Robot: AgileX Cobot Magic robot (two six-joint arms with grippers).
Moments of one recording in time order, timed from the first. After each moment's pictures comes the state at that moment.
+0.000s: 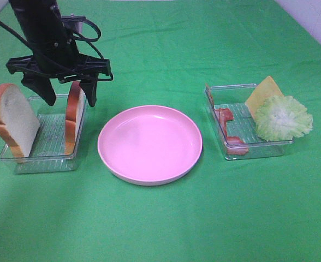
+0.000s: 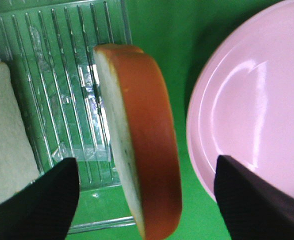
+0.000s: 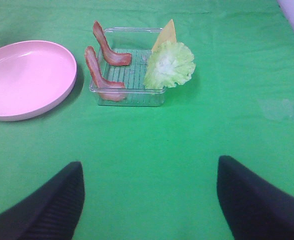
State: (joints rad) left arm -0.38 2.06 -1.68 -0.03 1.11 -0.33; right arm -0.02 0.00 -0.50 0.17 1.07 -0.16
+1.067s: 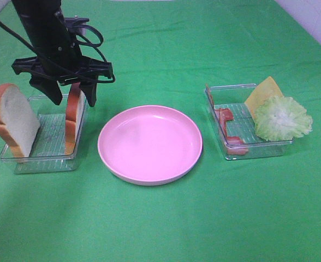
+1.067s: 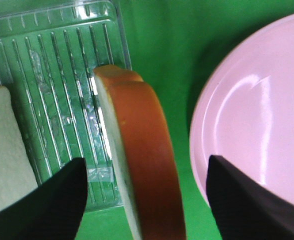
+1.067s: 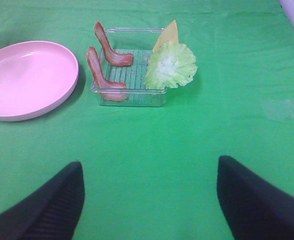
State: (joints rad) left arm -0.38 2.09 -1.68 -0.01 1.06 -0.30; right arm -0.02 0.00 -0.50 0.17 1.07 -0.16
